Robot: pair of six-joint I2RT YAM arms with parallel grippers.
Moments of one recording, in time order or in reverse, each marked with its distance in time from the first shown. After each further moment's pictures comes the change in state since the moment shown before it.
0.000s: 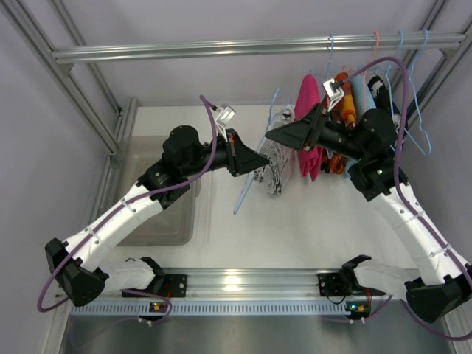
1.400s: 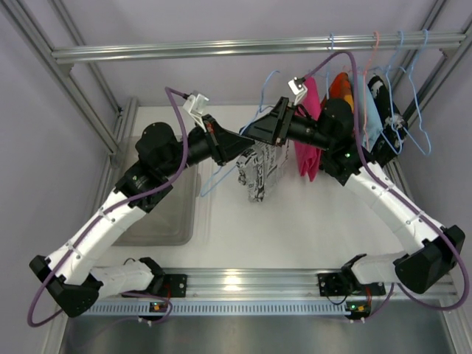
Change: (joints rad) left arm 0.023 -0.085 0.087 -0.067 -0.140 0.049; right arm 0.113 0.204 0.047 0.050 0.065 0.075
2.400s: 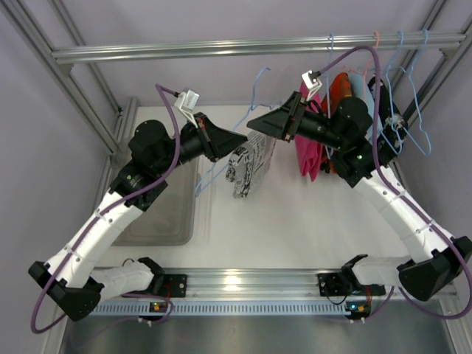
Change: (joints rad) left arm 0.082 -0.020 -0.003 -0.011 0.032 -0.061; right arm -0.020 -0.050 0.038 0.000 0.006 -0.033
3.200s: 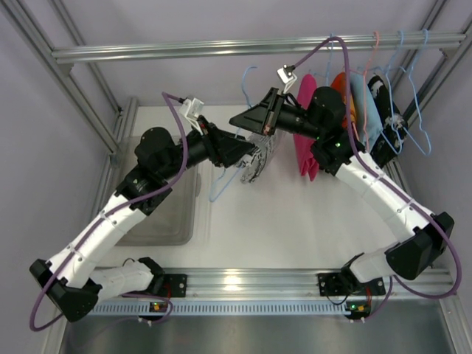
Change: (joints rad) left arm -0.035 -0.005 -0.071 0.079 -0.038 0.051; right arm 0.080 0.175 0.128 0.023 0.027 0.090
